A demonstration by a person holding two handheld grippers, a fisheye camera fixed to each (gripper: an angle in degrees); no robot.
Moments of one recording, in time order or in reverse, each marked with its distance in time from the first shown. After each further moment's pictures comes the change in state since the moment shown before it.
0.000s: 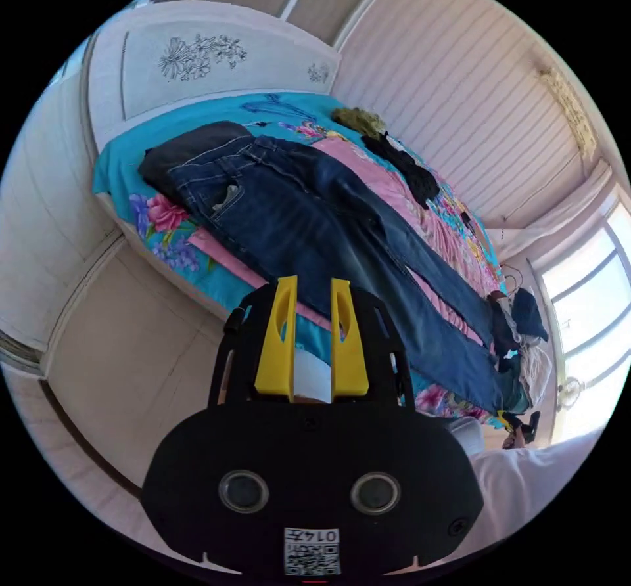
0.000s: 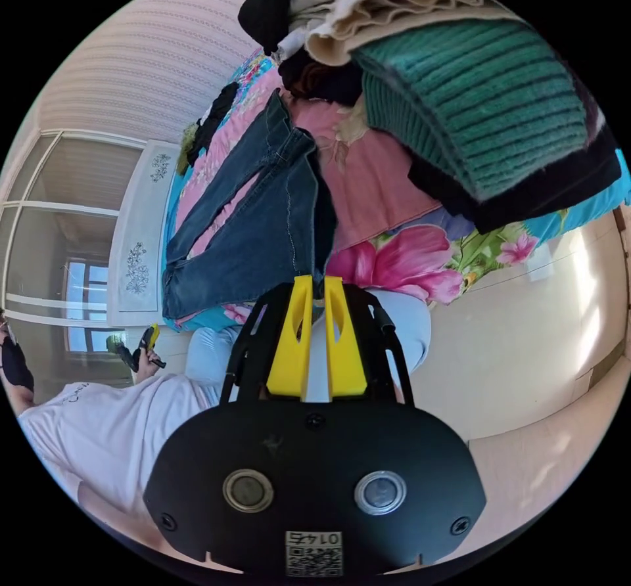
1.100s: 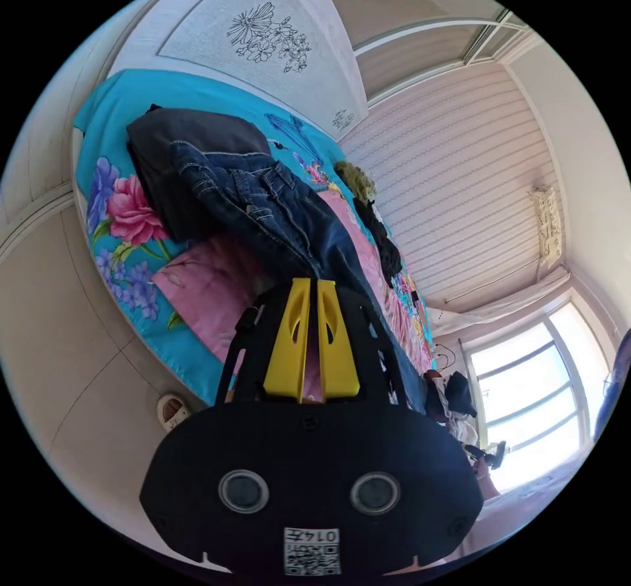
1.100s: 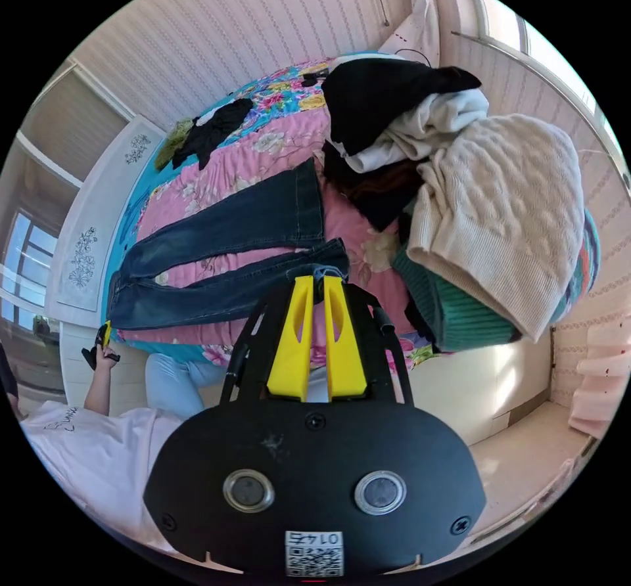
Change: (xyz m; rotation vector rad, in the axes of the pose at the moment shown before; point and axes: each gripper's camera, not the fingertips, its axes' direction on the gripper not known) left arm -0.177 -0.176 -0.079 0.123 0.292 -0.107; right arm -0.235 -0.074 -0.001 0.134 0.386 -0.230
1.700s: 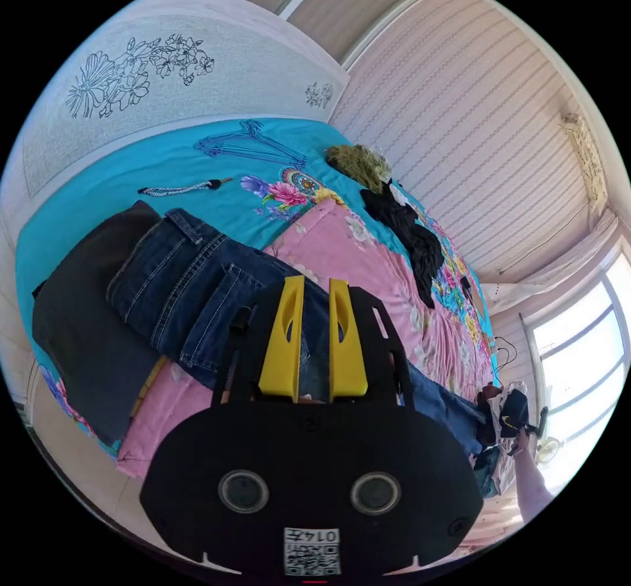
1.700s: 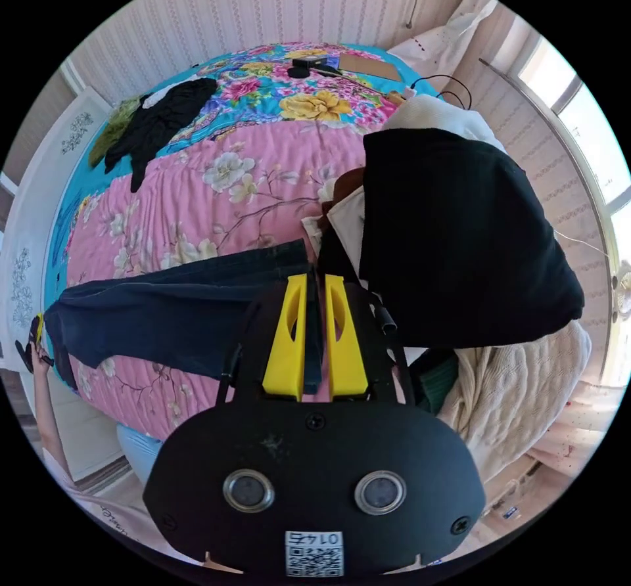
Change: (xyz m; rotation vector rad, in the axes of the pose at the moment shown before) left arm 0.103 -0.181 0.141 -0.060 -0.207 0.159; right arm -0.044 -0.191 0.117 -0.068 0.200 0.005
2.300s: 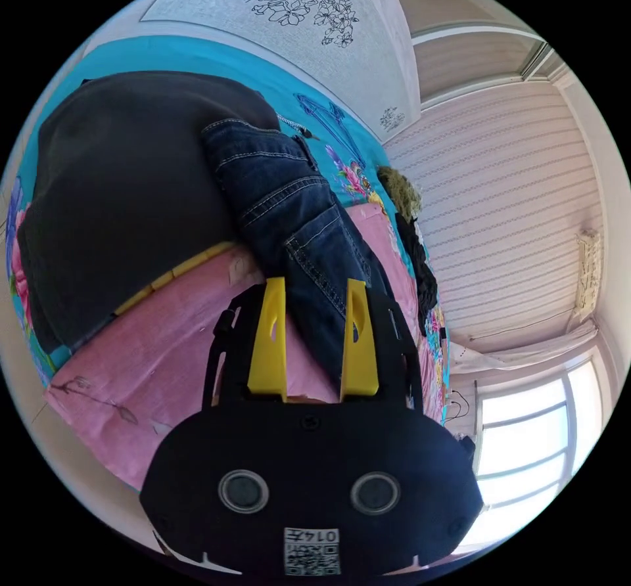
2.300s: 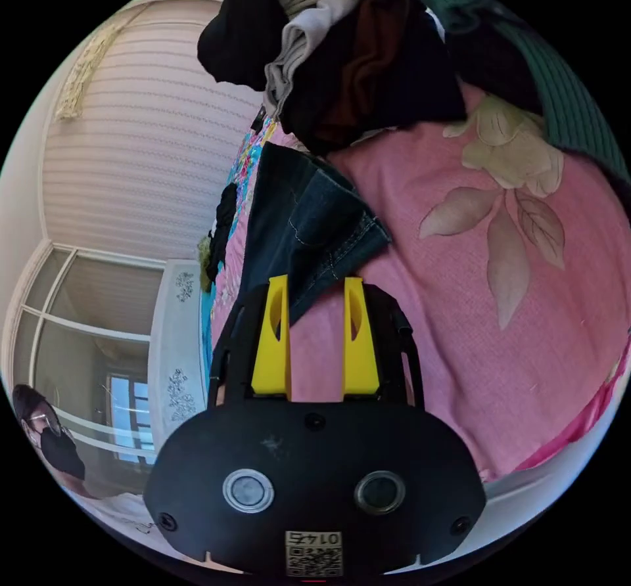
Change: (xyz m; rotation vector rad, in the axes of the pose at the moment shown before) left arm -0.119 0.064 0.016 -0.004 0.077 -0.378; right arm 0.078 0.186 0.142 0.238 -0.761 0.673
